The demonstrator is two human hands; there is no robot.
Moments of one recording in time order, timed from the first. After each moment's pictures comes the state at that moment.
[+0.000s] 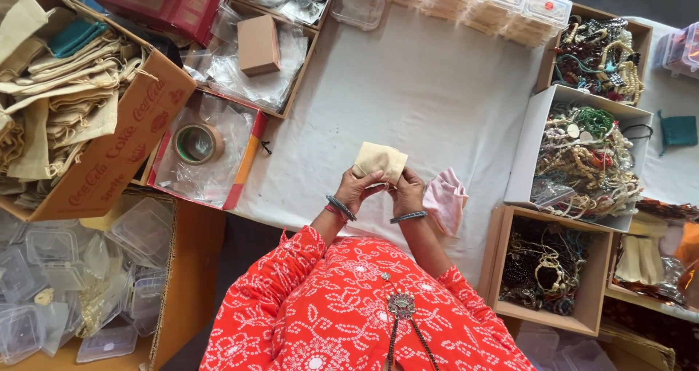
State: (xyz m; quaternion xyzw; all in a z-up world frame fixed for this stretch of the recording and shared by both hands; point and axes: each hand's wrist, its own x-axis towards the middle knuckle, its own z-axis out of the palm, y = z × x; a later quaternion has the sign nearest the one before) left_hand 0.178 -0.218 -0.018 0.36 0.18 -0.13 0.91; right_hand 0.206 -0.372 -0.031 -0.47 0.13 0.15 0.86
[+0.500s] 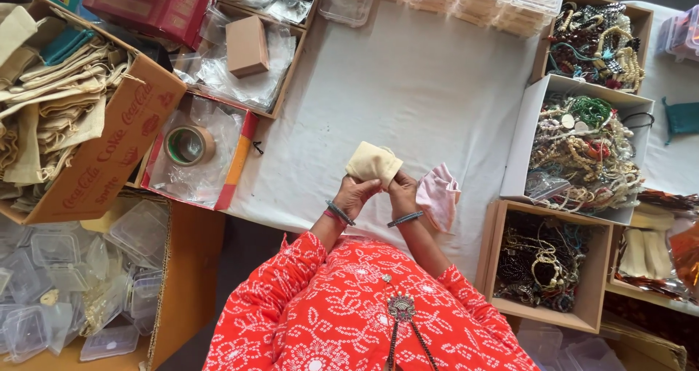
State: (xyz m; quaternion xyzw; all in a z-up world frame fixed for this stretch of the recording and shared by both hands) left_hand 0.169 -0.246 -0.031 0.34 0.15 -0.12 0.92; right_hand 0.200 -0.391 -0.063 -0.57 0.10 0.13 0.81
